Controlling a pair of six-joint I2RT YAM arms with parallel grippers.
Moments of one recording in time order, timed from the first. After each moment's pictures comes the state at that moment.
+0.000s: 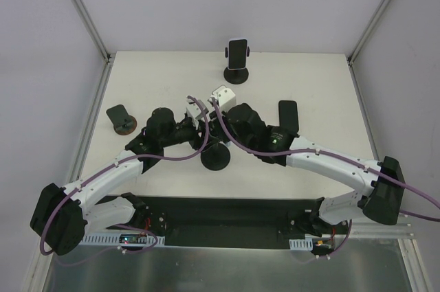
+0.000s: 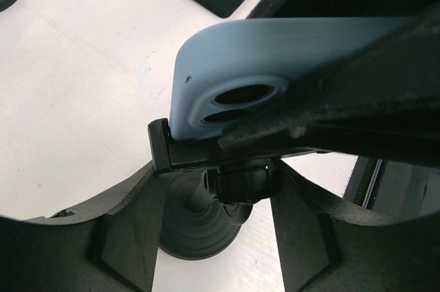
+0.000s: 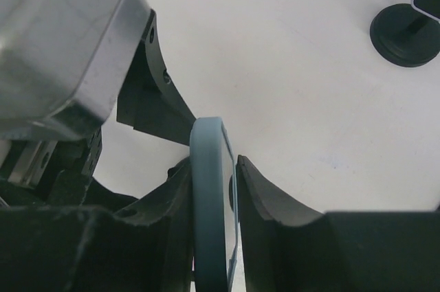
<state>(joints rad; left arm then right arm) -0.60 1.06 0.63 0.13 0.49 -0.08 1.10 1.37 1.18 -0.25 0.35 0.13</state>
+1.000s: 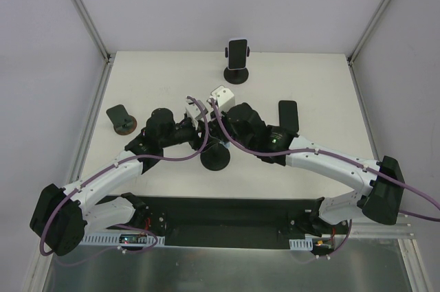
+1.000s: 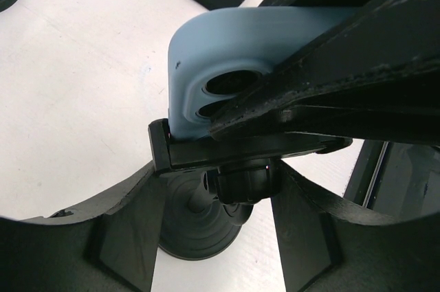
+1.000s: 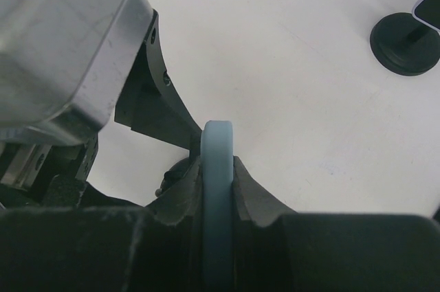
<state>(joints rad) -0.60 1.05 0.62 0.13 0.49 -0.08 1.09 1.38 1.17 -0.22 0.33 0.09</state>
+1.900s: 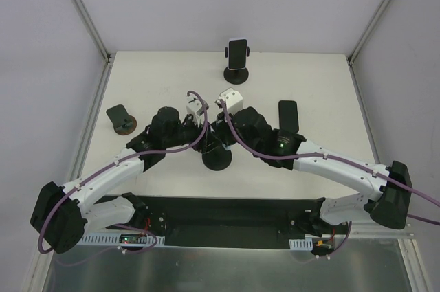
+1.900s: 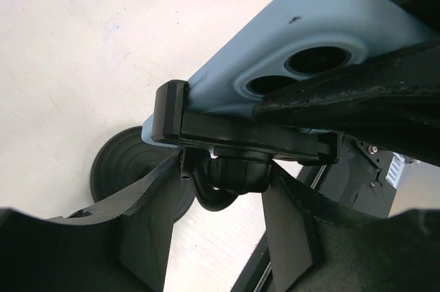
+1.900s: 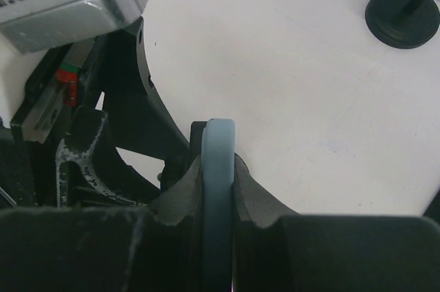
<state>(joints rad) -0.62 1.07 0.68 -0.02 0.37 -0.28 1.11 1.31 1.12 -0.27 0.37 0.17</state>
